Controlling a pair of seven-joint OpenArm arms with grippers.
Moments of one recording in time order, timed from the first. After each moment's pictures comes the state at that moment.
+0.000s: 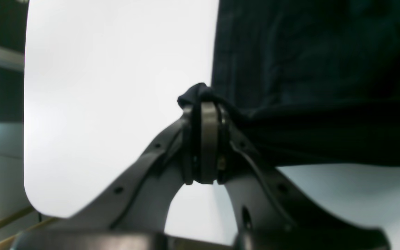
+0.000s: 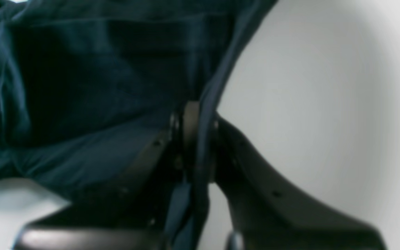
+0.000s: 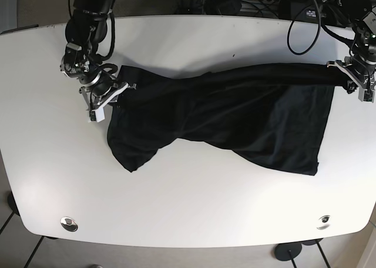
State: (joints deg) left arm 10.0 -13.7 -49.1 107.0 -15.3 -40.0 58.7; right arm -4.9 2.4 18.7 90.4 19.3 26.3 -42.6
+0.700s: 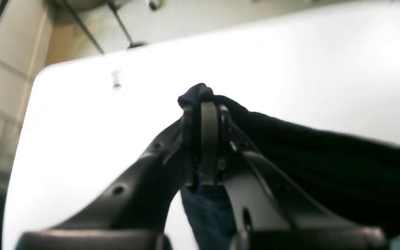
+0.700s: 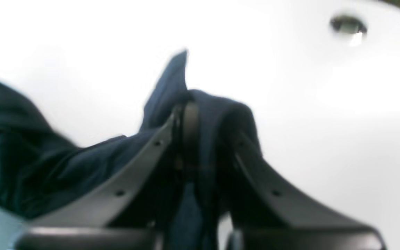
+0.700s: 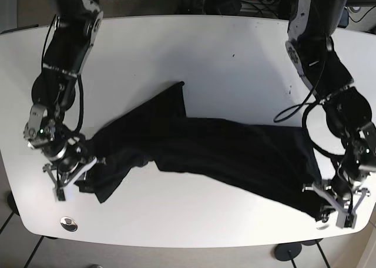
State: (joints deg) left arm -37.2 -14.2 -21.0 85.3 -14.2 -30.2 55.7; right arm 25.3 12.7 16.6 83.0 18.8 26.5 -47.7
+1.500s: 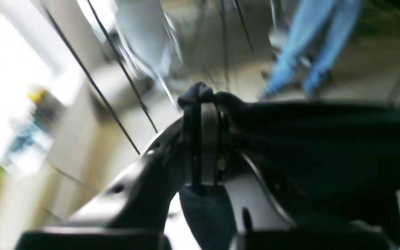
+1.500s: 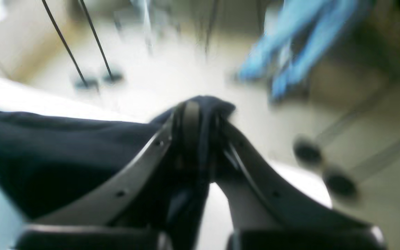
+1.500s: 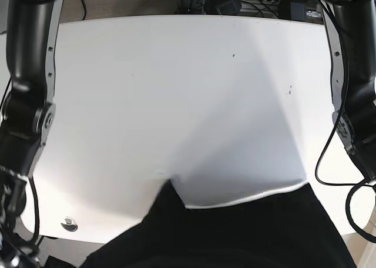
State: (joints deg) left arm -69.1 -23.4 -9.2 70.7 -15.6 -29.0 46.8; right arm 61.4 22.3 8.4 68.1 23.0 27.0 -50.4
